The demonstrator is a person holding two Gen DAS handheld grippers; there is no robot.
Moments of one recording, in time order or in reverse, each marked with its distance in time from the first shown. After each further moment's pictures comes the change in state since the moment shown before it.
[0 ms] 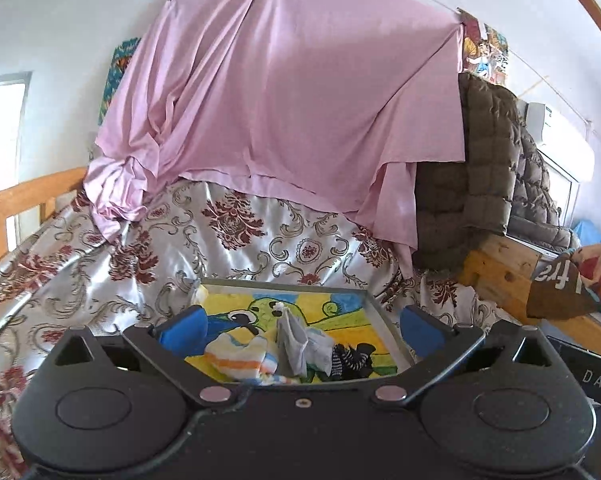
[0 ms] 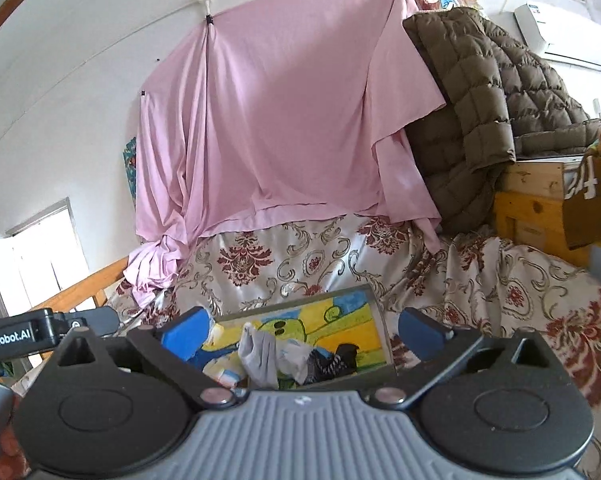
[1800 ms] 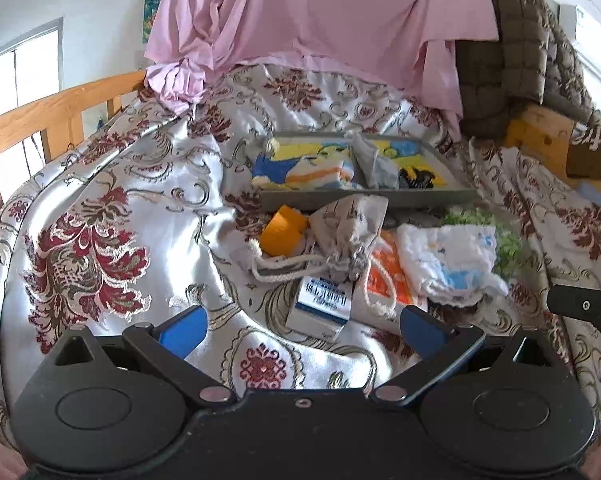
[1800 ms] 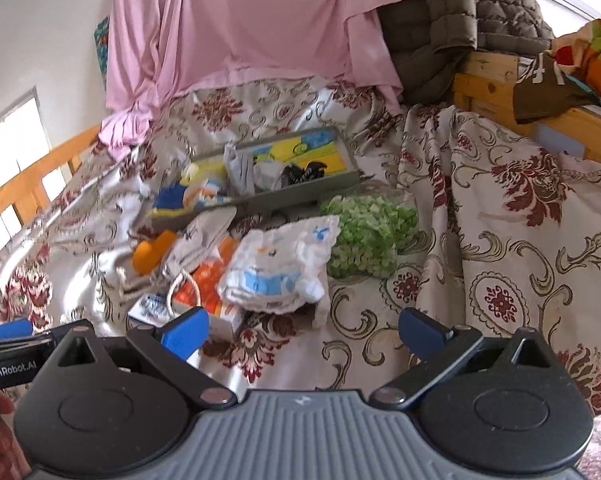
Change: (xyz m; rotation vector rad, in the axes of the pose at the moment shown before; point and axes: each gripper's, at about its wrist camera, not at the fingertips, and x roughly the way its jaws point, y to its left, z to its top) left arm -0.079 0.039 -0.120 0.058 0.319 0.164; right arm -0.074 0.031 -0.101 -0.045 0.386 -0.149
